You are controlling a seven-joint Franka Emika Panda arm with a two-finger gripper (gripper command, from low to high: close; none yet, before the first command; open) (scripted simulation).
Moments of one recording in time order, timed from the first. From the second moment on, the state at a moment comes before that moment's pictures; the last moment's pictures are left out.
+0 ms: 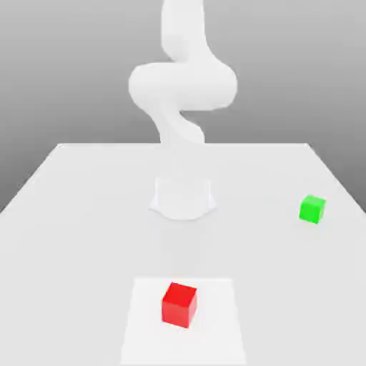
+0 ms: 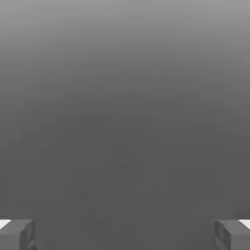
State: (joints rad) arm -0.01 -0.71 0.01 -2.35 0.00 2.35 0.83
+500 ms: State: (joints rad) arm -0.06 -0.16 0.05 -2.63 0.01 2.66 1.03
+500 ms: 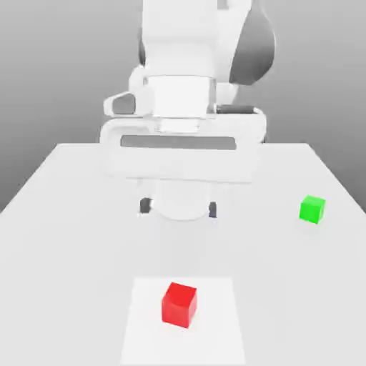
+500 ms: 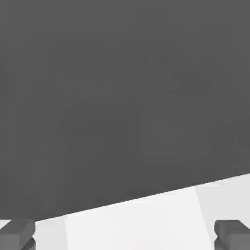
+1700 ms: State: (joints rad) arm 0.37 -0.06 0.21 -2.79 0.10 2.73 0.76
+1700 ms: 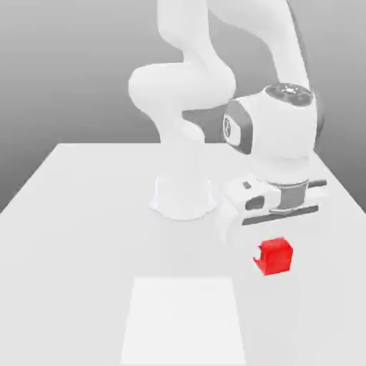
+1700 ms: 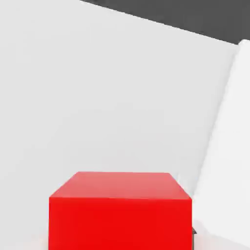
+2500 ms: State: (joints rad) arm 0.83 -0.08 0.59 -2.87 -0.05 2.78 0.39
